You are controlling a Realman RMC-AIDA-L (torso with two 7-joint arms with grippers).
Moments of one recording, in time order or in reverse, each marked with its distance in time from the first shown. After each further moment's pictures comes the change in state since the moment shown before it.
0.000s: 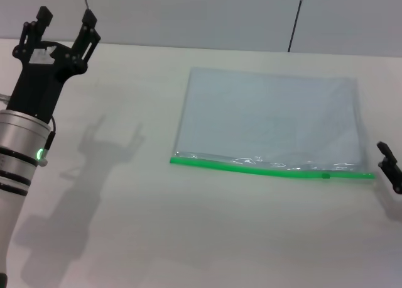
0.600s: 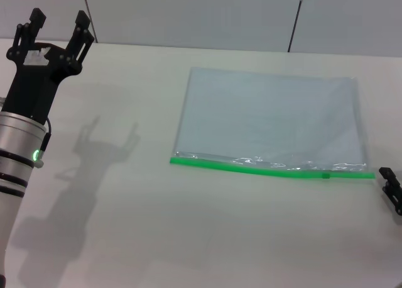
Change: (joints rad) left arm 0.007 0.000 0.000 0.001 -0.014 0.000 0.008; right arm -0.016 0.003 0.005 -0.010 0.005 0.115 -0.254
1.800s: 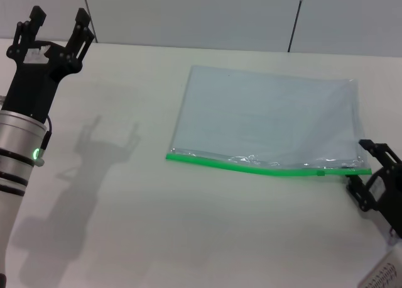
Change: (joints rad) left arm -0.003 0.000 0.000 0.000 0.000 0.008 -0.009; right arm 0.045 -0.001 -0.011 -0.127 -0.007 0.121 -0.147
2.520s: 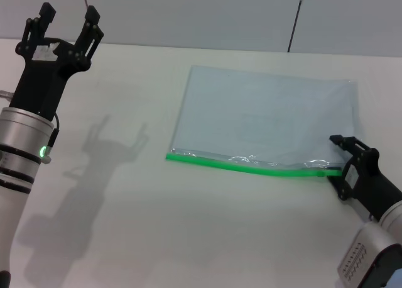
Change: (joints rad) left arm -0.015 -0.001 0.010 -0.006 0.007 0.001 0.000; right arm 0.093 0.000 0.009 -0.034 0.008 0.161 -0.072
